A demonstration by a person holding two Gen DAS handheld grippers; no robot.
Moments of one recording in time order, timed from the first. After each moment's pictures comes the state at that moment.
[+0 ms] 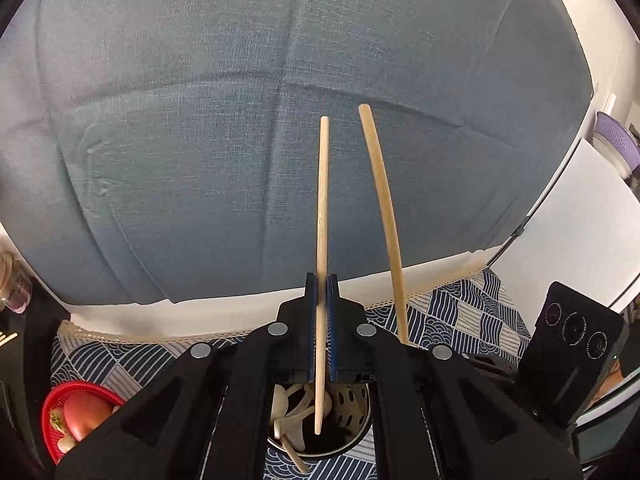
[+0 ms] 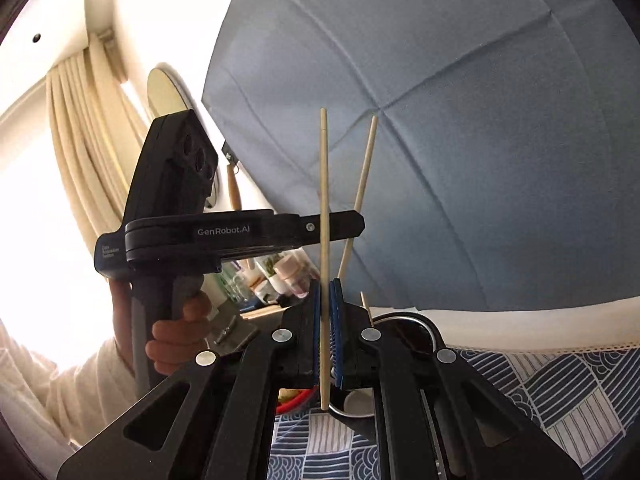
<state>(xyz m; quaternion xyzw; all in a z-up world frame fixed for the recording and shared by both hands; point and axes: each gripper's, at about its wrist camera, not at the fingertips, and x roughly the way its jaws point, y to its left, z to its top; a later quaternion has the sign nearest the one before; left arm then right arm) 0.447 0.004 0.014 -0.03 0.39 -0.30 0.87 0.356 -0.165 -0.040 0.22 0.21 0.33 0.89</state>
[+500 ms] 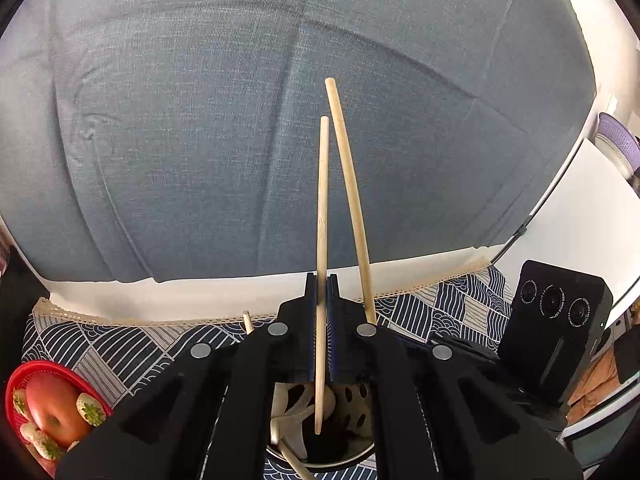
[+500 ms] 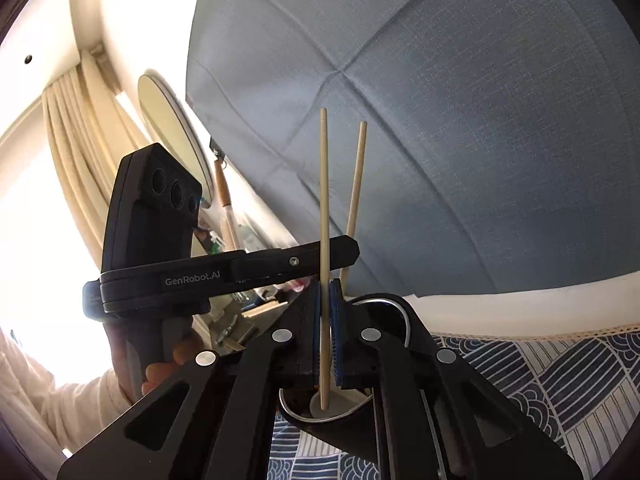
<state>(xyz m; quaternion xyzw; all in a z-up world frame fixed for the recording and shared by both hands) 0.440 0.005 -0.035 -0.04 0.39 -0.30 0.87 0.381 -0.167 -0.085 0.25 0.22 0.34 0.88</state>
